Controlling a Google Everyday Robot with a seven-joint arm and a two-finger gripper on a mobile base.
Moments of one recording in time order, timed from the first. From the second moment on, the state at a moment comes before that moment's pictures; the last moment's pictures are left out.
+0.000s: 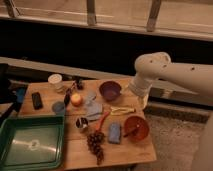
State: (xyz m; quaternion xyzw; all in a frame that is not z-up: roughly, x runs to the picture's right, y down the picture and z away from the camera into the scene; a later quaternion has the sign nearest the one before) arm 0.134 0.044 0.739 -0.18 0.23 0.88 0.38
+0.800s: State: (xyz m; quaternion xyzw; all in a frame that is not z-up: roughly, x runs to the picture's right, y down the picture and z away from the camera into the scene) arm -0.028 0.012 0.780 -0.24 0.17 0.82 0.49
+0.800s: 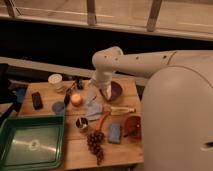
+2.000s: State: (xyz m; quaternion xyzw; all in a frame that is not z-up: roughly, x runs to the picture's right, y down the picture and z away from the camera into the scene) arm -0.036 0.003 0.820 -0.23 0.15 0.82 0.51
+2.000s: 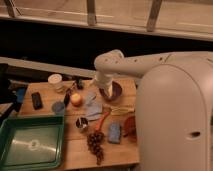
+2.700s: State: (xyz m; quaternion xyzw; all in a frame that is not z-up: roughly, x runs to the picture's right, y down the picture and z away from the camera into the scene) arm -0.182 -0.050 0.879 -0.34 0.10 0.75 0.56
